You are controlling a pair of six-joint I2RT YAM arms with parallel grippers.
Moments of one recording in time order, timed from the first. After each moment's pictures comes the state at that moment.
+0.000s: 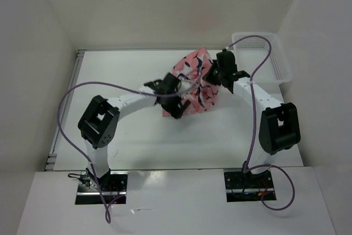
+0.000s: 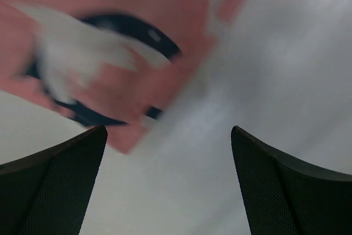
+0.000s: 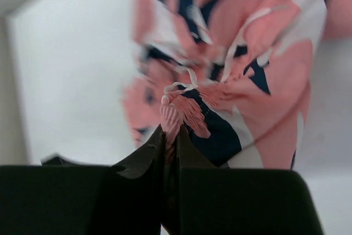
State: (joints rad) left arm -0.56 1.89 1.51 -0.55 0.17 0.07; right arm 0.29 1.65 1.34 -0.26 -0.03 0.71
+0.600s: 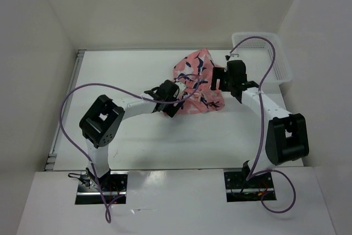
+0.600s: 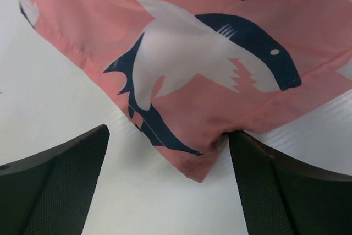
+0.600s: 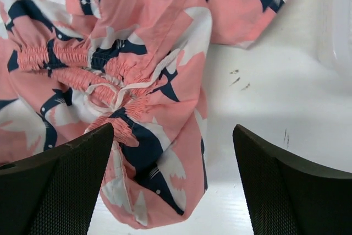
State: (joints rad) left arm -0.67 1.91 1.22 -0.23 -0.22 0.07; right arm 0.22 1.50 1.04 -0.20 0.09 0.25
